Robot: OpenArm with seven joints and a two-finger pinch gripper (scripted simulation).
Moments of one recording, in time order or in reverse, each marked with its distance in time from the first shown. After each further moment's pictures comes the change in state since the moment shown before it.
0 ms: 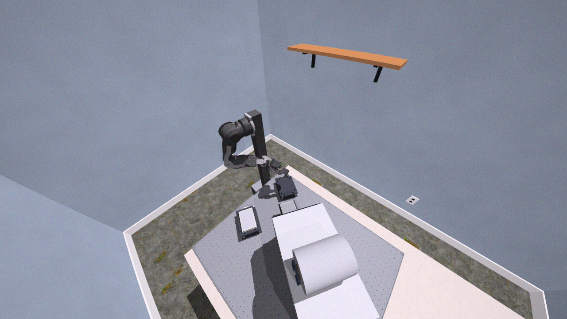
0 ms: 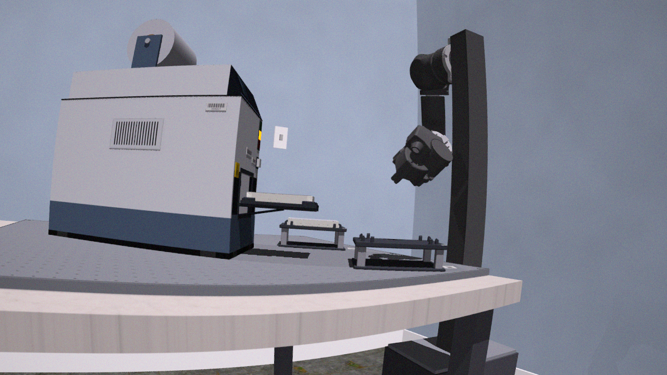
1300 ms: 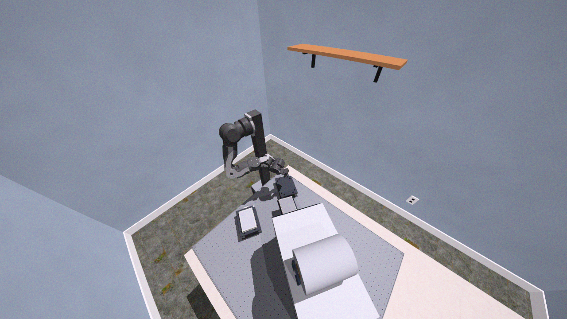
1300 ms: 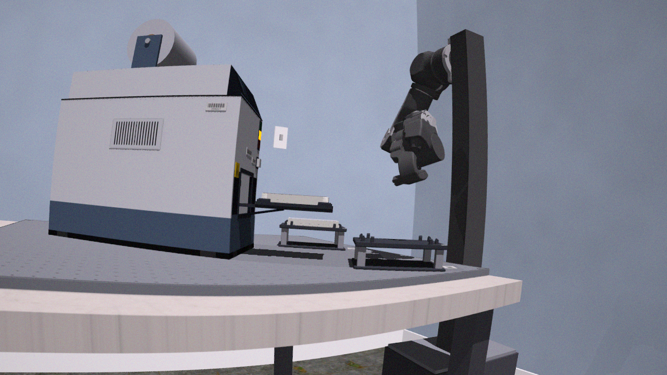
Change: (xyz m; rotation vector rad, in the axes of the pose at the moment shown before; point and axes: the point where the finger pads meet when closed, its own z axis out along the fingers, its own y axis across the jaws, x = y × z) arm -0.004 -0.012 -0.001 0.440 -0.042 -0.421
